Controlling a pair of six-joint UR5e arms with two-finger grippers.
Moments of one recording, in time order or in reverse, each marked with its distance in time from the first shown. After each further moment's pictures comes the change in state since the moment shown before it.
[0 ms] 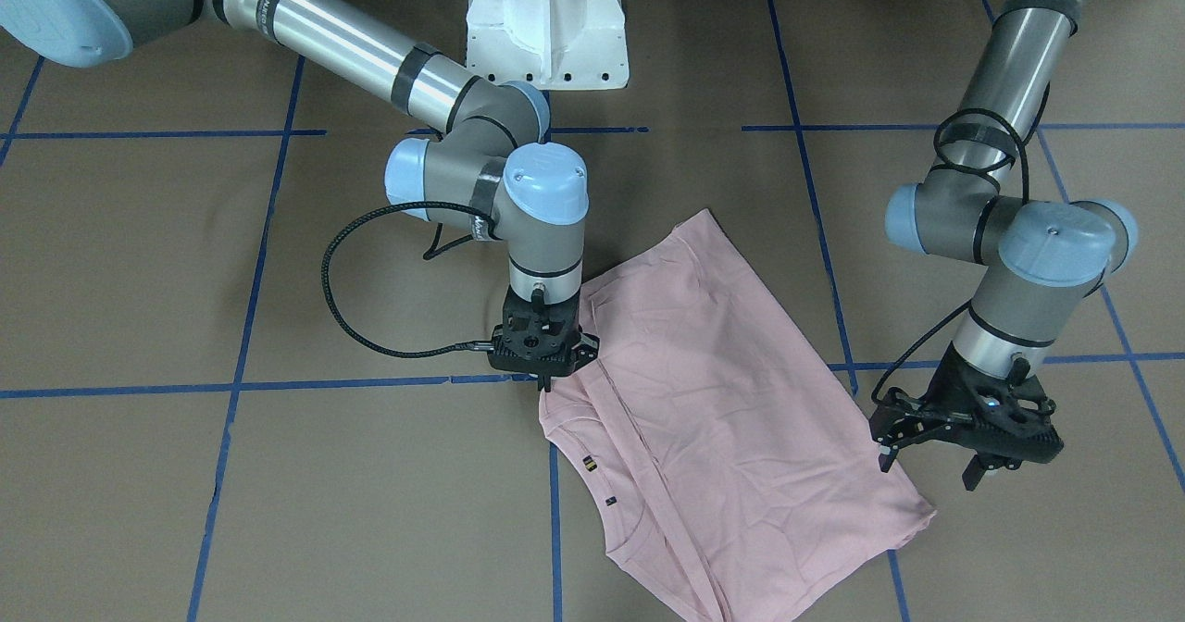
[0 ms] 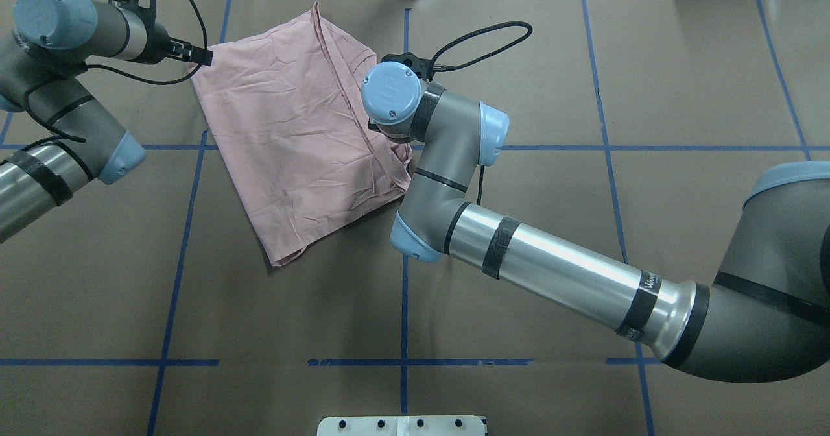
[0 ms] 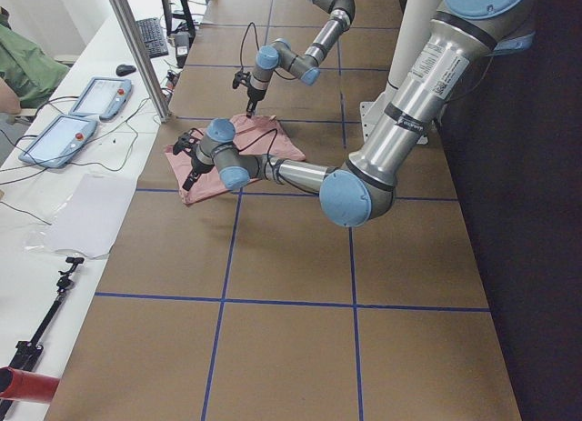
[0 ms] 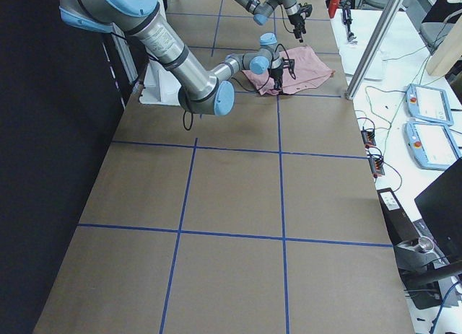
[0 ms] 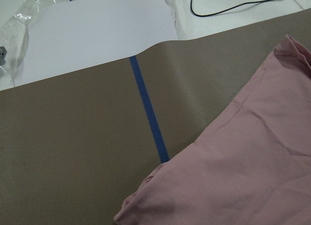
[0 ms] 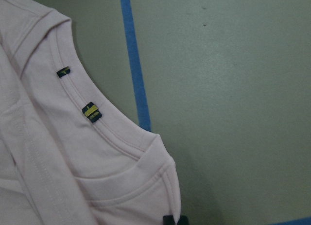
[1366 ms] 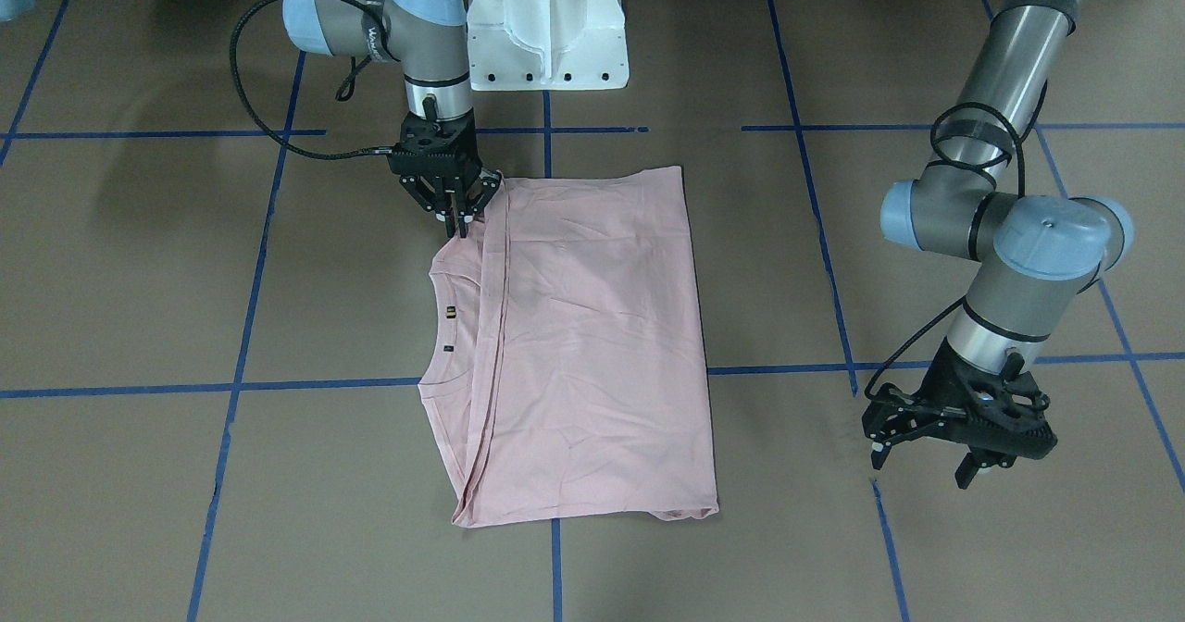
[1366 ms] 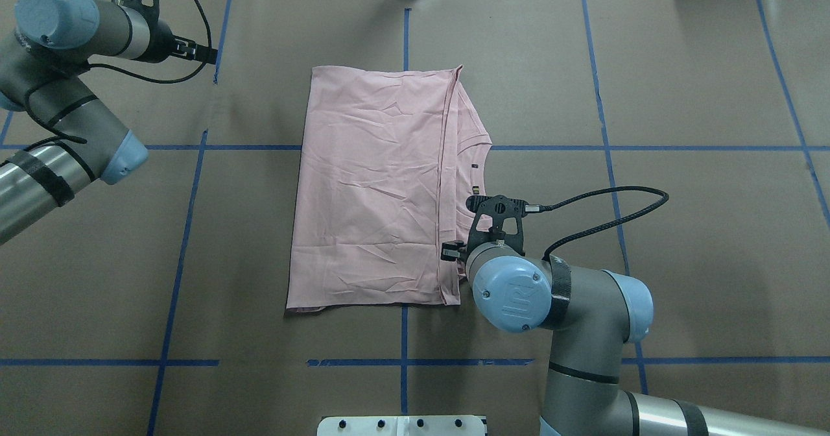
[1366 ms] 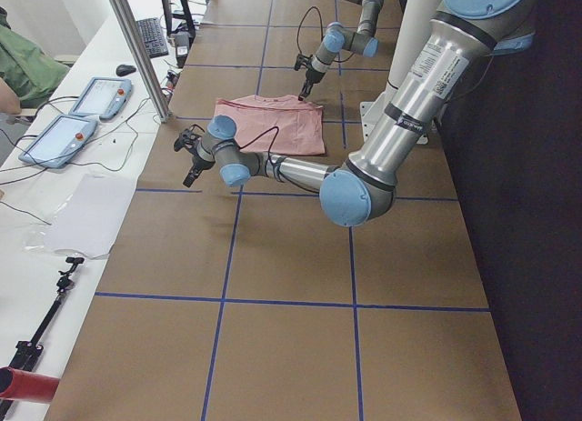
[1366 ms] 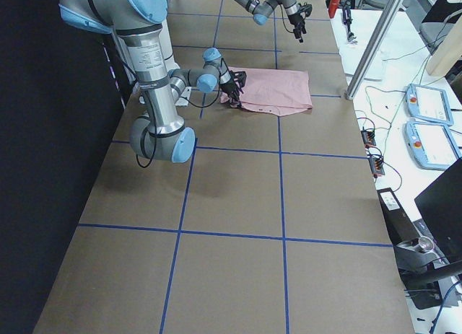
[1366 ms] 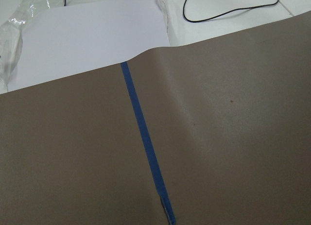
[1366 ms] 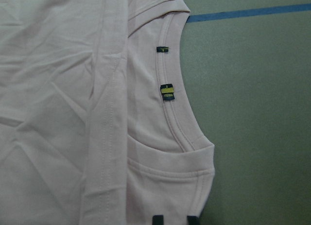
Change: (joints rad) left arm 0.004 0.000 -0.017 0.001 0.000 -0.004; right arm -0.282 -0.497 0.687 -0.185 -0.275 0.111
